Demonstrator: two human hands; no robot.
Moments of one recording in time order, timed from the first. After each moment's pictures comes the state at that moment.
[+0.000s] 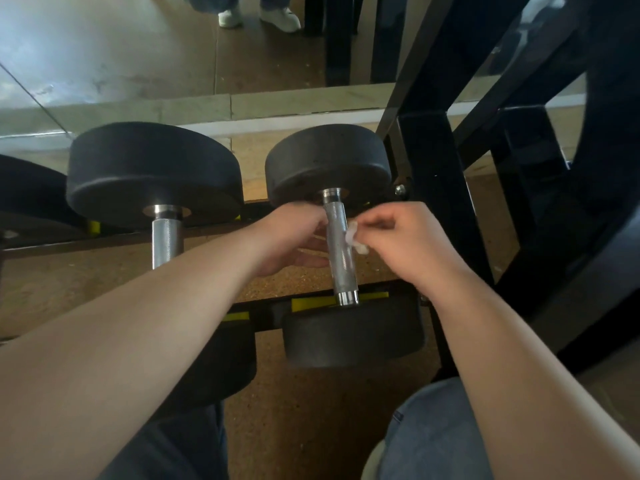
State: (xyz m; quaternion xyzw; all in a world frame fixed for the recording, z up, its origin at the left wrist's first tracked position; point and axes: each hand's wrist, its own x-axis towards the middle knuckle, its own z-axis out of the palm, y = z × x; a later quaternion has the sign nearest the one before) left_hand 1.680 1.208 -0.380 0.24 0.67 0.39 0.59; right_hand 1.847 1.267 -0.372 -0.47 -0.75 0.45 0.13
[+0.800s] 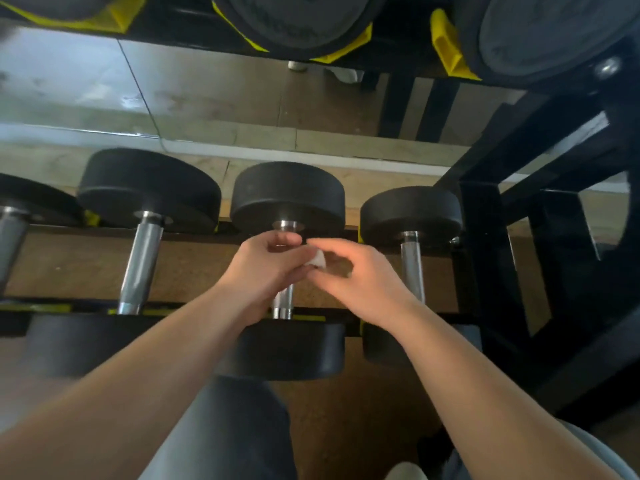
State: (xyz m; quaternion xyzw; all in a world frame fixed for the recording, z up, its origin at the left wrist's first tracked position) left_hand 1.593 1.053 -0.353 0.13 0.64 0.61 0.45; right_hand 1.734 1.153 -0.335 -0.28 -0.84 0.44 0.09
